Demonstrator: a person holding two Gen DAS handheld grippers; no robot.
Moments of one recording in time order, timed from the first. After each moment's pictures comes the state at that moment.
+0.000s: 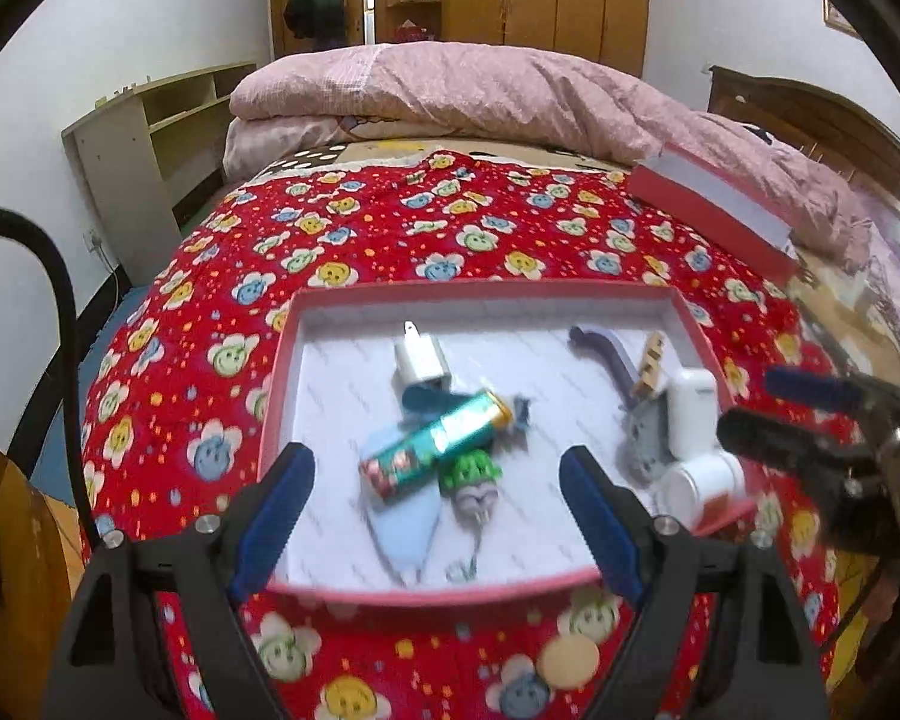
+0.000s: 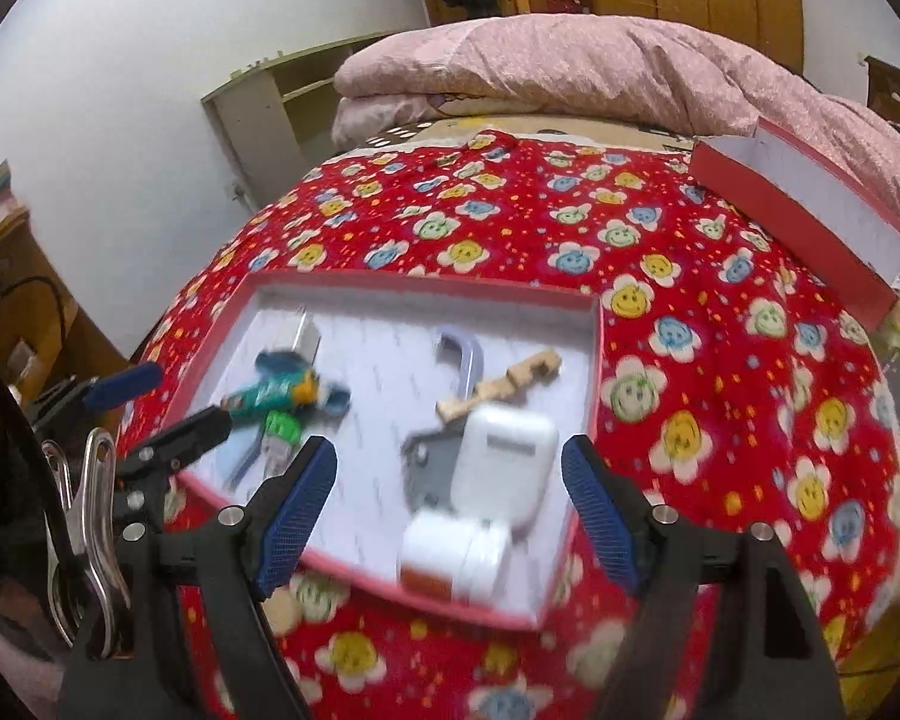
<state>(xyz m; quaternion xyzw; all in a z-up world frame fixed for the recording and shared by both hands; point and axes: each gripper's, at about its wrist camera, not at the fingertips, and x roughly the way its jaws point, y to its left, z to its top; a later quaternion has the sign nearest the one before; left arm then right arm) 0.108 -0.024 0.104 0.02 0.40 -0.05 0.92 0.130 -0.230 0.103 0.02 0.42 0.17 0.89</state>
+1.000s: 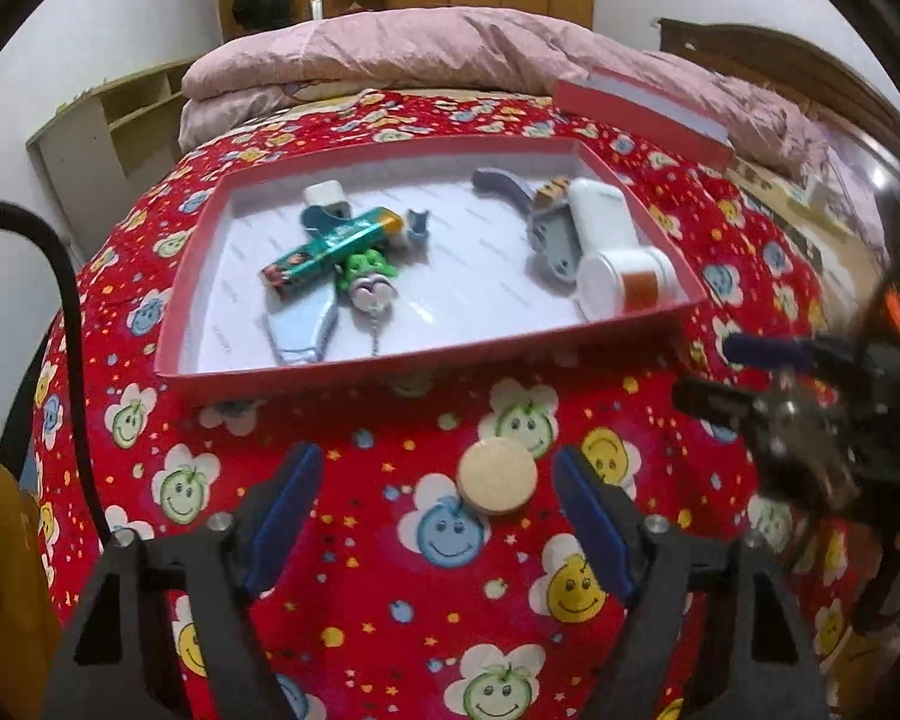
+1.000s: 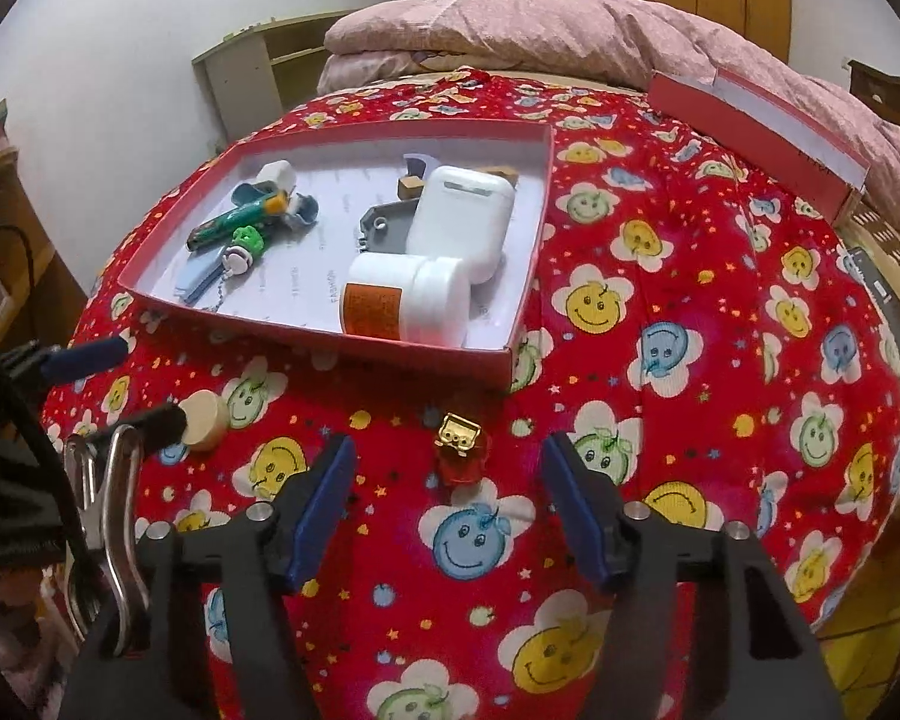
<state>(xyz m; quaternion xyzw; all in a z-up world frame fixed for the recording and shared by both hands) 0.030 -0.059 0.043 0.07 0.42 -0.09 0.90 0.057 -0.249 0.030 -0.01 0.43 0.14 0.89</state>
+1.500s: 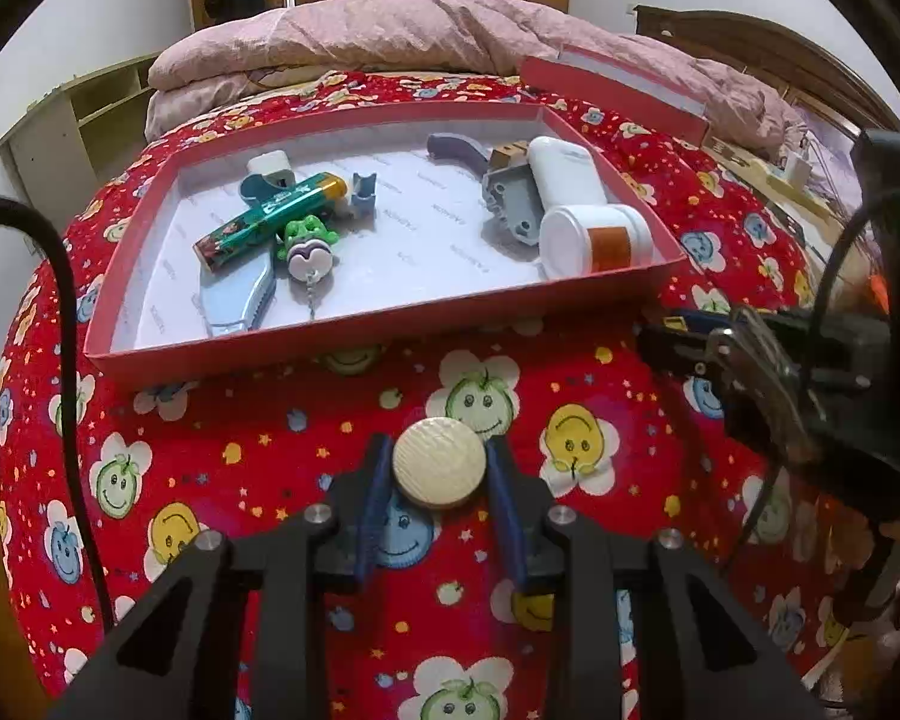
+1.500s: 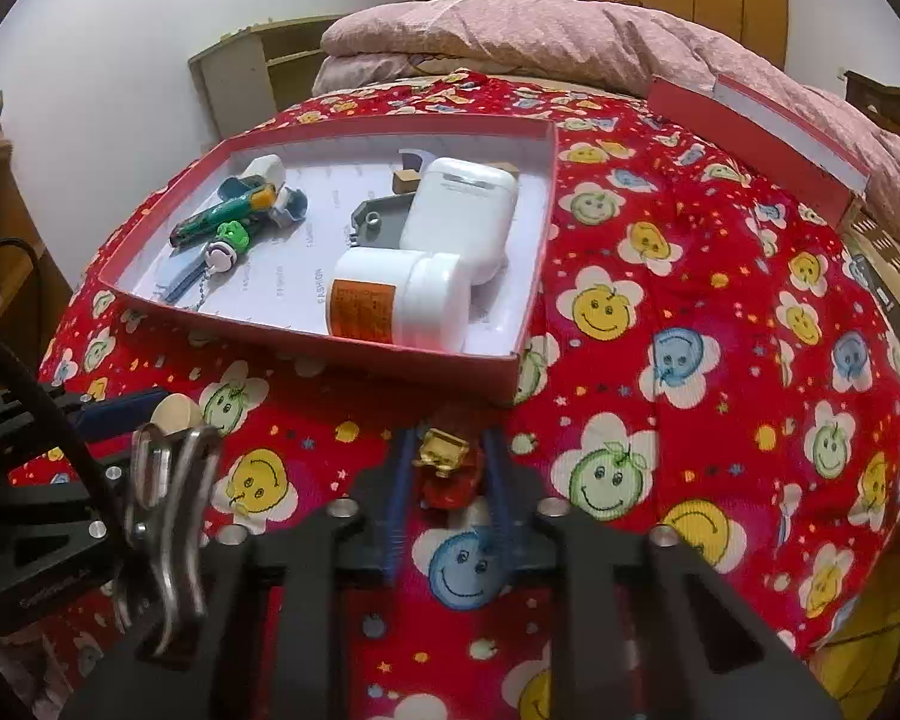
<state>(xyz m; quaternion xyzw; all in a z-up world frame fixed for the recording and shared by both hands) 0.033 -0.071 0.023 0.06 0.43 -0.13 0.89 0.061 -0.244 0.020 -0.01 0.42 0.13 0.90</state>
